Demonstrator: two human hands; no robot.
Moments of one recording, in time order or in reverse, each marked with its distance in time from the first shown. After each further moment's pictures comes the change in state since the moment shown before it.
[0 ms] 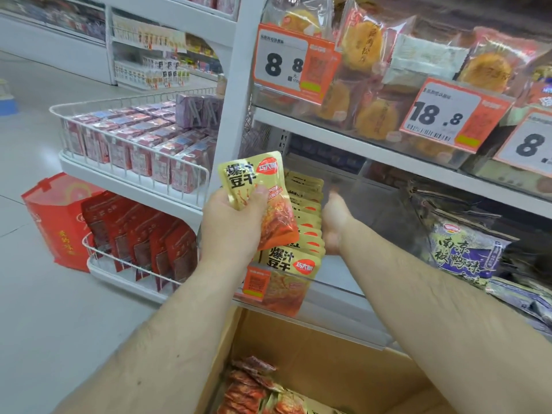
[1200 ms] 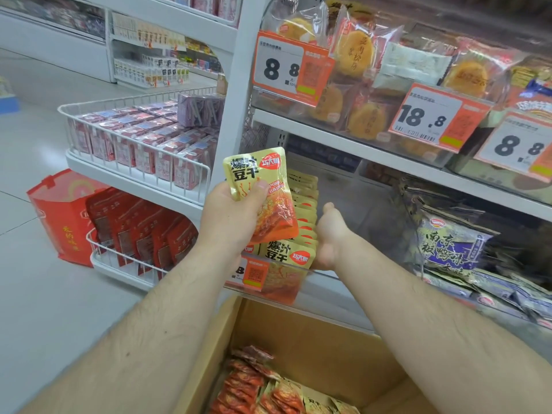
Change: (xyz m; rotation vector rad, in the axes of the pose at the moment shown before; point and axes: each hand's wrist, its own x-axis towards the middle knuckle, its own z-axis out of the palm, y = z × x) left_hand -0.008 0.020 -0.006 -0.112 -0.149 -0.117; right_hand -0.048 0.020 0.005 0.242 -0.079 0.278
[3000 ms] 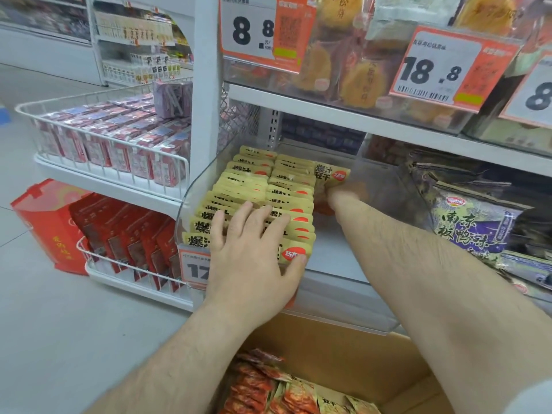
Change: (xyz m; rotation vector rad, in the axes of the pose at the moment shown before) left_hand -0.021 -0.070 0.014 1.329 -0.088 0.615; right_hand 0.078 -0.060 -0.026 -0.288 0.561 -0.520
